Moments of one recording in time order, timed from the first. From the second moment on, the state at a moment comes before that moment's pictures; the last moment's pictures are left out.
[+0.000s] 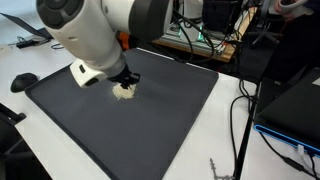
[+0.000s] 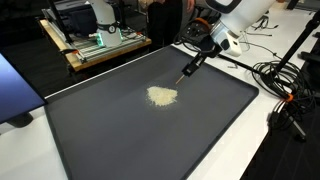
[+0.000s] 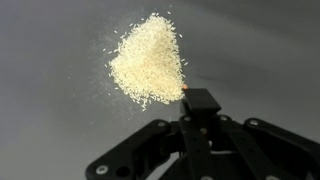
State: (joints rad) arm 0.12 0.92 0.05 -1.07 -0.30 1.56 -0.17
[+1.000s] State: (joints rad) arm -0.08 0.82 0.04 -1.16 -0.08 1.69 -0.17
